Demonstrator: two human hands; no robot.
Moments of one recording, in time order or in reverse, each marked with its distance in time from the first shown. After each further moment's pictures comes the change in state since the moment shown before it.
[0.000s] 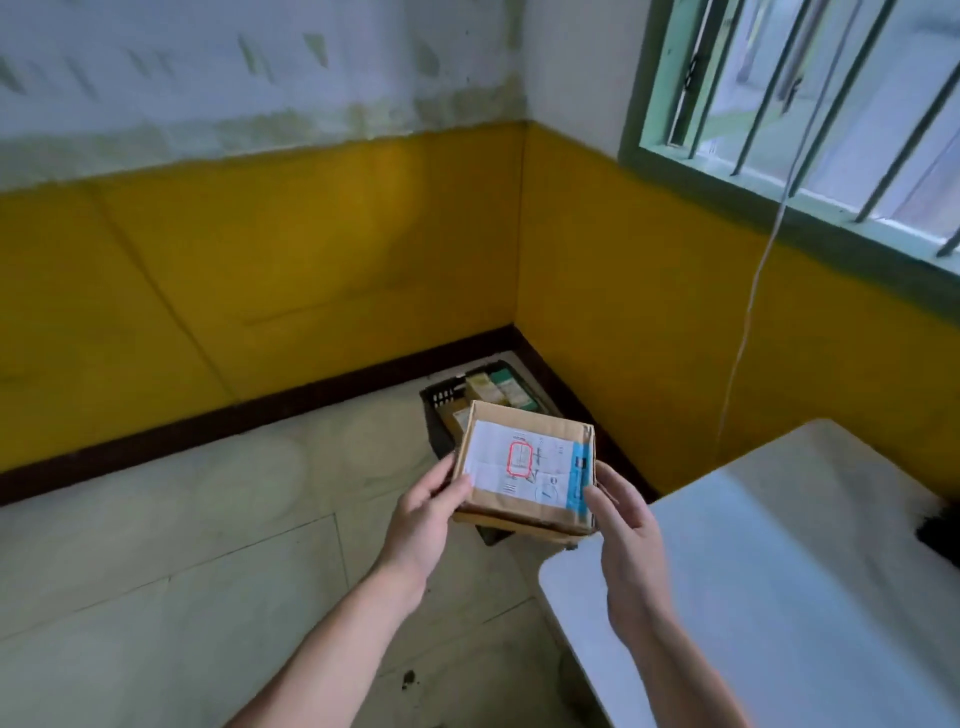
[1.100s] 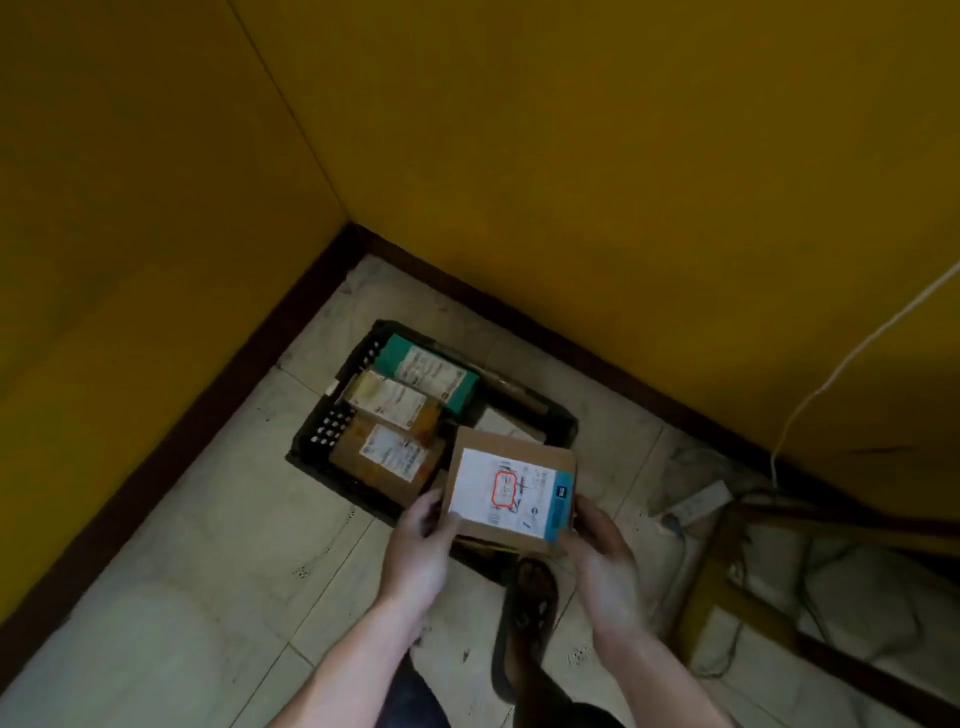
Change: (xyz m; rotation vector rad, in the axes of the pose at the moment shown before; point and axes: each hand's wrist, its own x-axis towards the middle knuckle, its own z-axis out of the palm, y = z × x) left_hand 0.549 -0.112 0.049 0.525 -0.316 -0.462; right_hand 0.448 0.150 0.121 0.024 0.534 0.568
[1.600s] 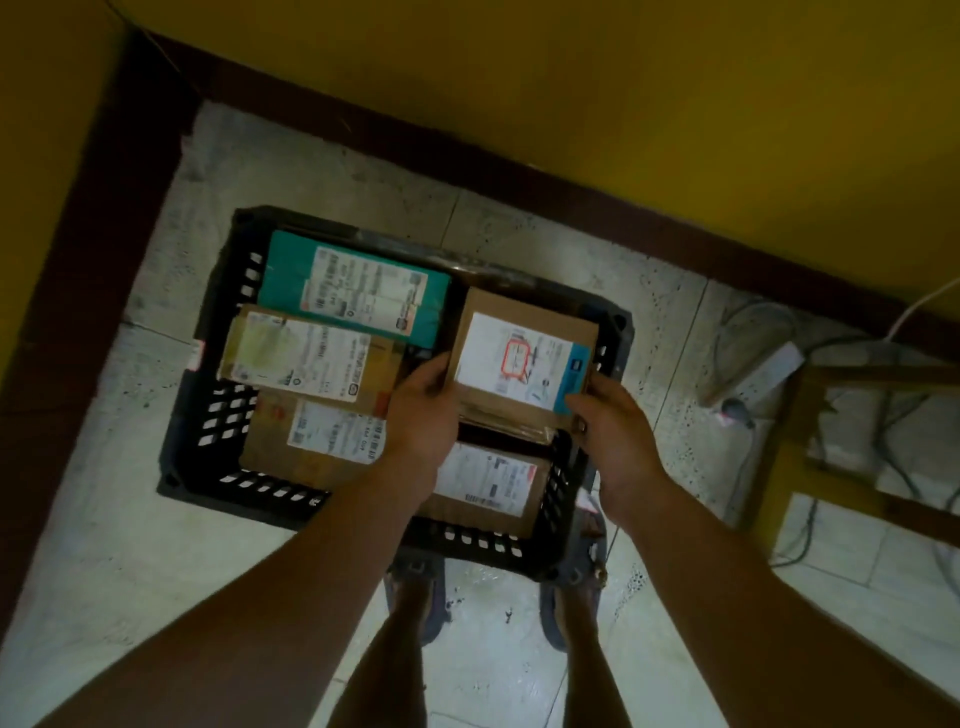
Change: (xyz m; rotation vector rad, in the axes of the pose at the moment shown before) left_hand 0.283 -0.053 0.054 0.126 -0.198 -0.056; right_hand 0.243 0.077 0.091 0.139 0.137 0.126
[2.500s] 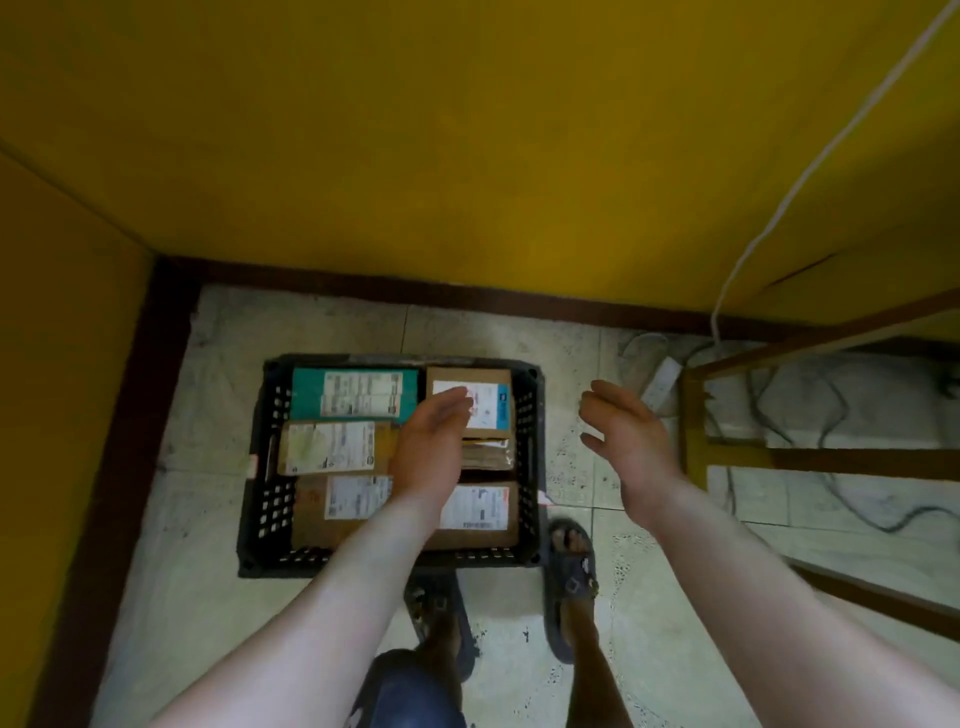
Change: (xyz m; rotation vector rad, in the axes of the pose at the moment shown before) left_hand -0.148 0.111 -0.027 0.081 -0.189 0.192; right_hand -0.184 -0.106 -0.051 0.146 0.179 -0.123
